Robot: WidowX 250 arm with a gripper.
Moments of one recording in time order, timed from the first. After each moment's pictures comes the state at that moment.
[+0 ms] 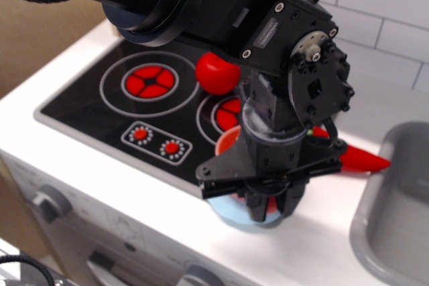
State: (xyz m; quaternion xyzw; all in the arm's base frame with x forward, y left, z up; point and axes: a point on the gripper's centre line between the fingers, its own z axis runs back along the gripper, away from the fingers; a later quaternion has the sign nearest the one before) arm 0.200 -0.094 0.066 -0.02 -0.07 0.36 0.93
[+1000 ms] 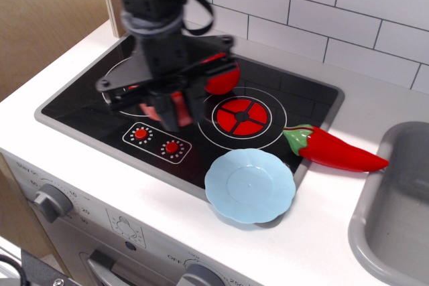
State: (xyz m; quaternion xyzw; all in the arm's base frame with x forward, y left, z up) arm 0.223 0.010 0.099 -0.04 -0.10 0.44 0.89
